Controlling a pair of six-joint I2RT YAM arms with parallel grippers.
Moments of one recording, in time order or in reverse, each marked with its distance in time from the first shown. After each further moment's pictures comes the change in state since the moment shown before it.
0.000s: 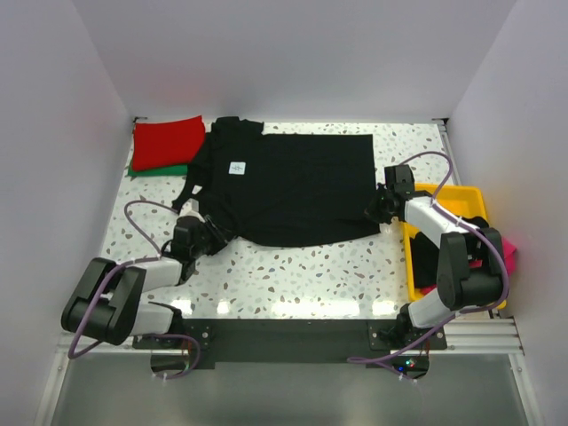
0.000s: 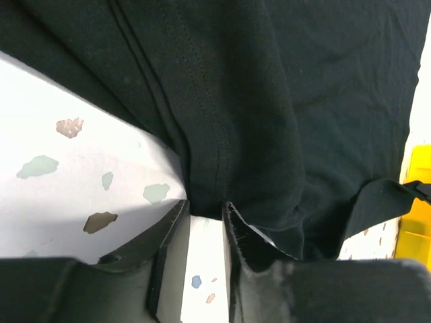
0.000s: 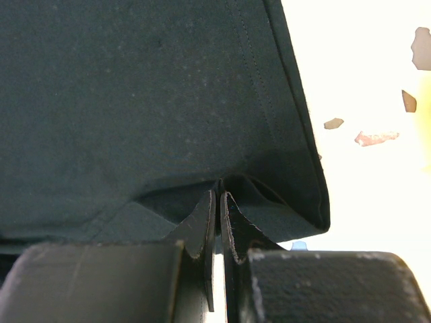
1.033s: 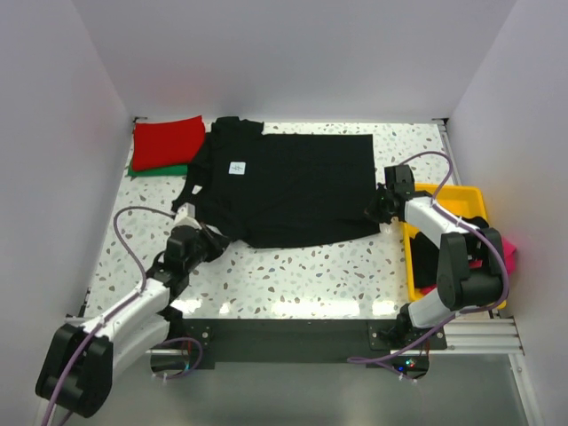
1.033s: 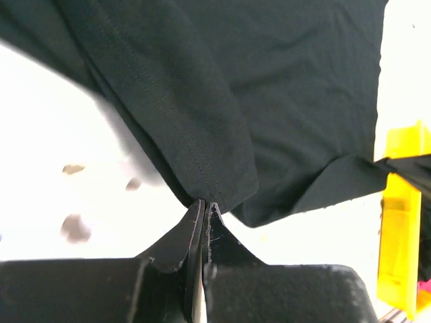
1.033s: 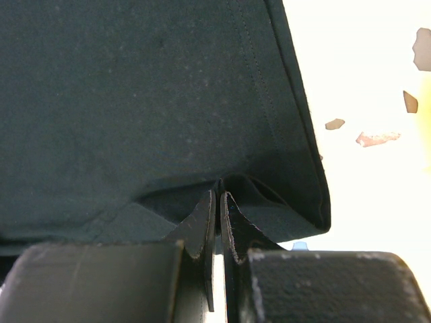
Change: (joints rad) left arm -0.088 -0.375 -0.006 -0.284 -0.082 0.007; right arm 0.000 0.000 0.000 0.002 -0.002 0.000
